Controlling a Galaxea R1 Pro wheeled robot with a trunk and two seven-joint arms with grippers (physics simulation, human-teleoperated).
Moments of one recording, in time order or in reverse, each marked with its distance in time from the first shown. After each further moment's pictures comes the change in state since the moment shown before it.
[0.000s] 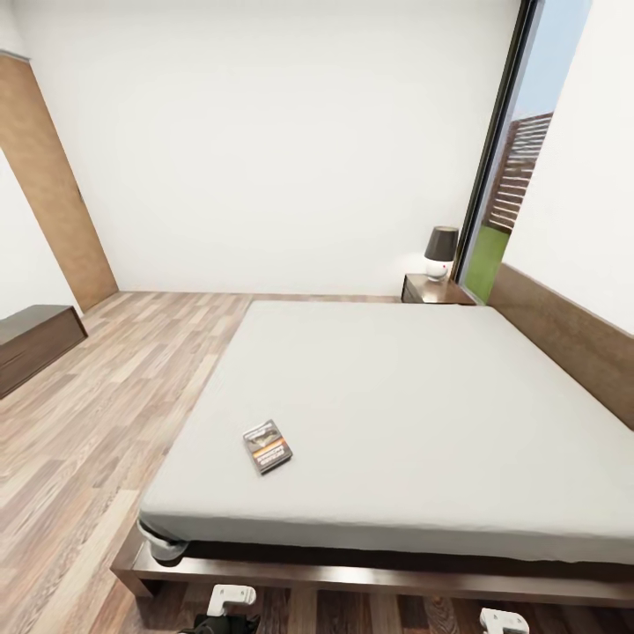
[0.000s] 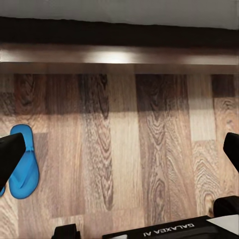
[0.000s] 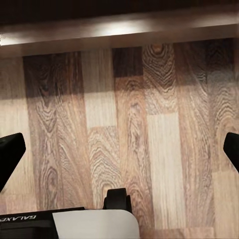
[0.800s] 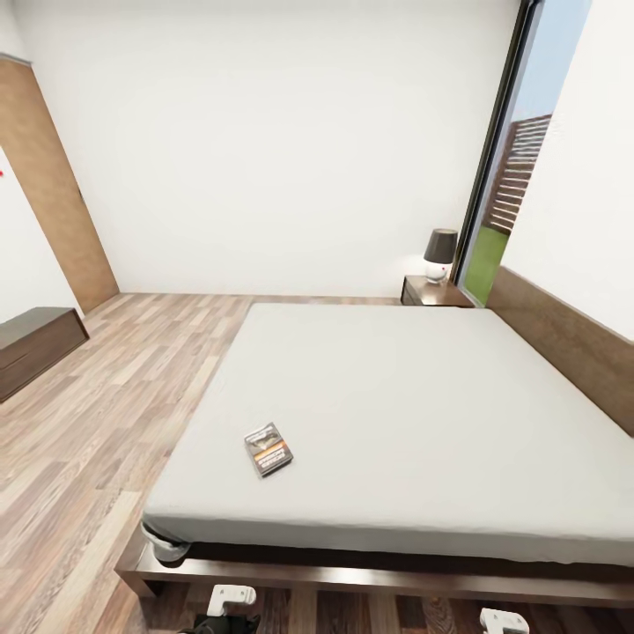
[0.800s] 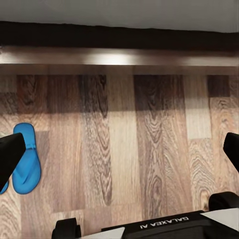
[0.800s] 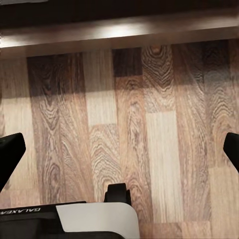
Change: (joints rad) left arm 0.000 0.000 0.000 0.000 0.000 0.000 0.000; right arm 0.000 0.000 0.000 0.000 0.000 0.000 0.000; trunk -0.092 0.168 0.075
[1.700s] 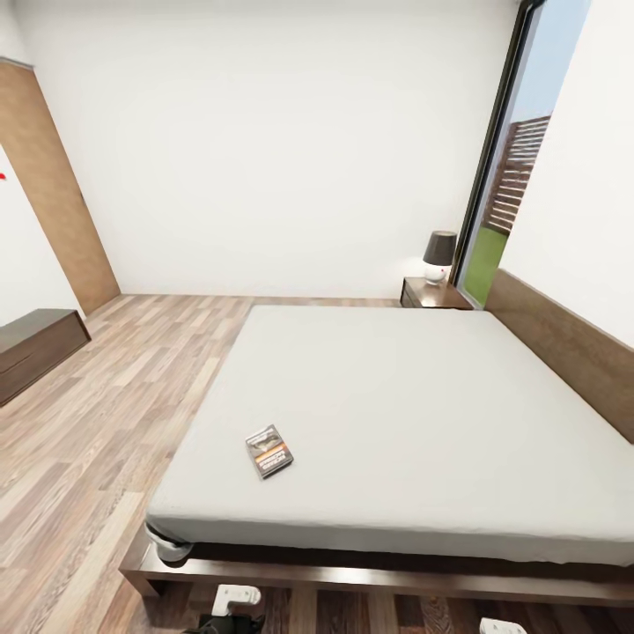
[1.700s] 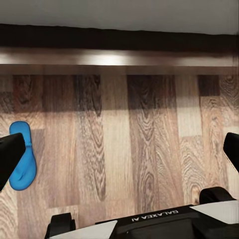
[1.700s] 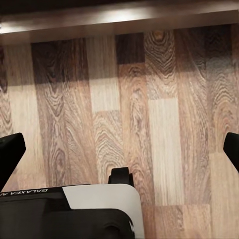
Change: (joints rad) left arm 0.000 -0.014 0.000 0.000 0.000 0.000 0.000; right arm 0.000 0.001 0.000 0.039 0.001 -0.001 0.002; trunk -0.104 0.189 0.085
